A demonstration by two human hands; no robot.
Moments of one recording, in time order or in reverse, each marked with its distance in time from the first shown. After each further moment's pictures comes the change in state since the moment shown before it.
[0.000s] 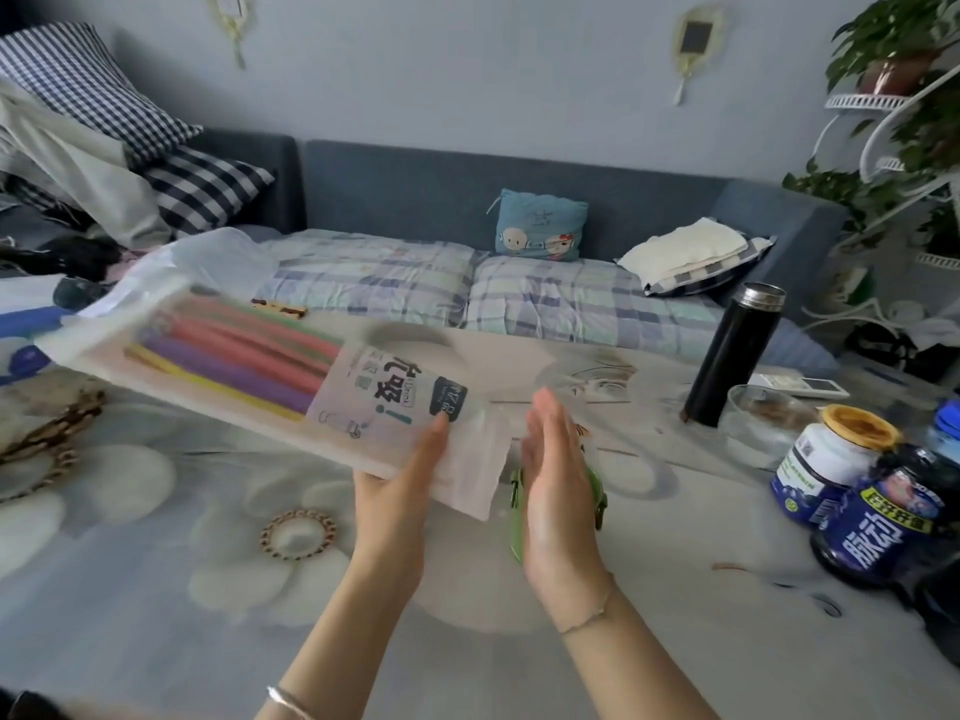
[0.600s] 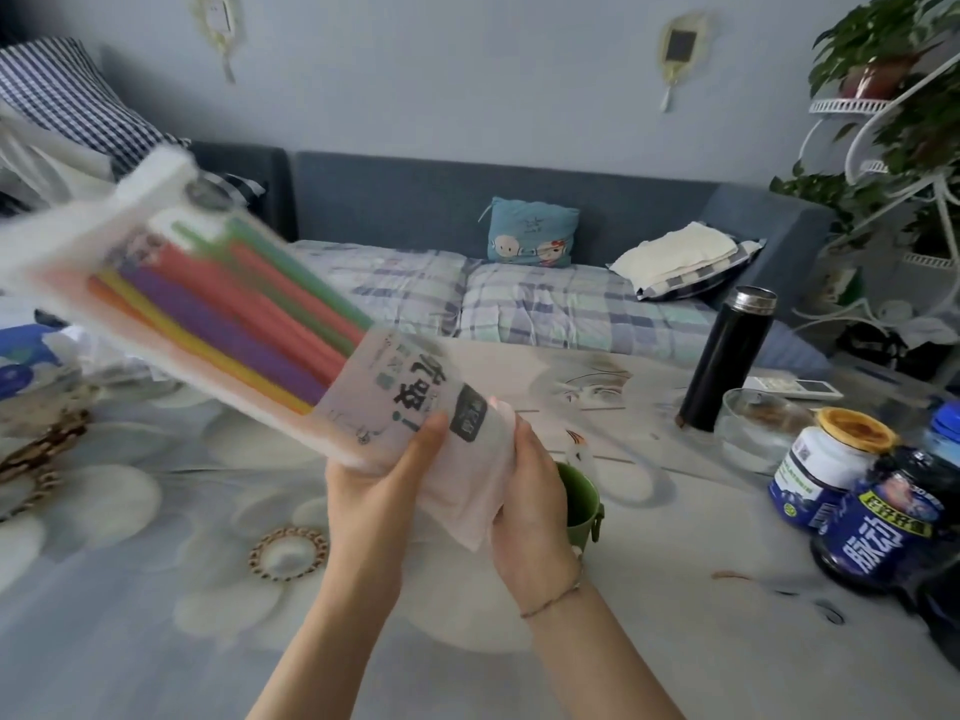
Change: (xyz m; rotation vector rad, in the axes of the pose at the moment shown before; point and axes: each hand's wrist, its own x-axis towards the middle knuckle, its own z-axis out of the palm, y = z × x) left_hand -0.002 0.024 0.007 0.133 -0.063 0.173; right_hand 0.028 0.020 0.011 0.229 -0.006 0.193
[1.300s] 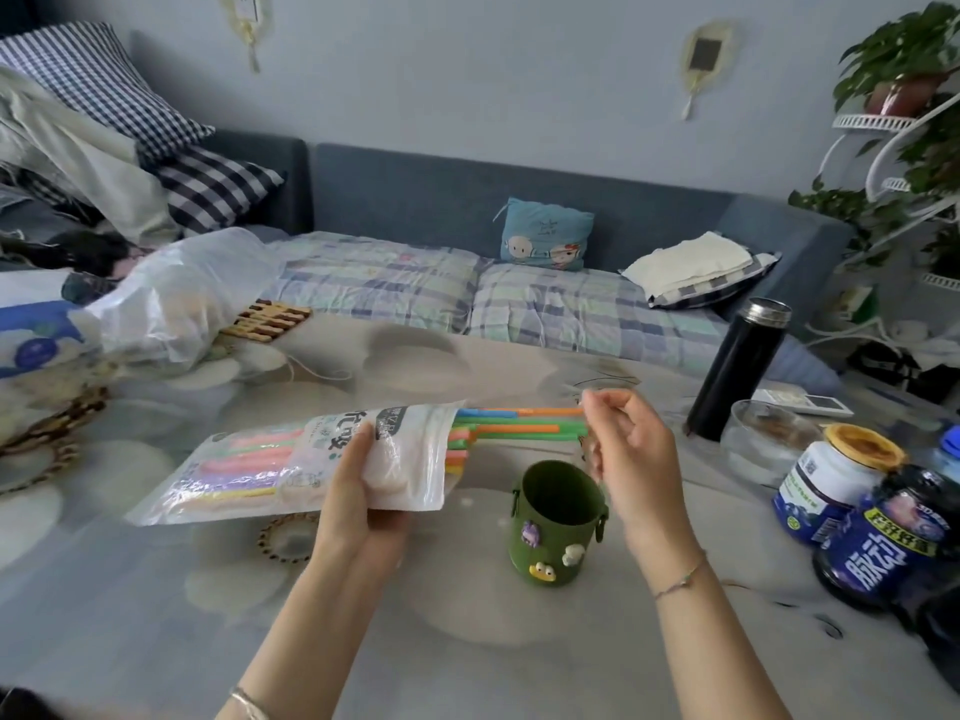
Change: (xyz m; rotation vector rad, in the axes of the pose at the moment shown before) left_hand 0.020 -0.021 -0.027 -0.526 0.148 -0.548; right_hand -0.002 -0.068 -0.048 -0.589 -0.036 -0.442
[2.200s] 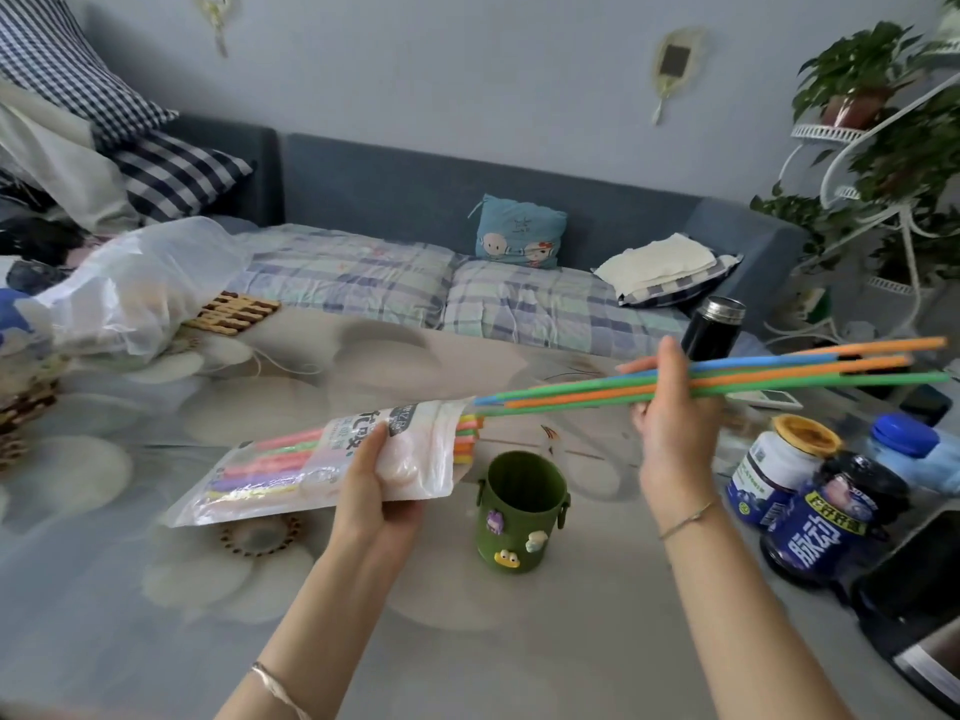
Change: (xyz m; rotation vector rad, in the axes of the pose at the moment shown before) left_hand 0.006 -0.033 0.016 -0.114 0.063 -0.090; right_hand 0.021 -0.032 -0.032 0.165 0.373 -0.058
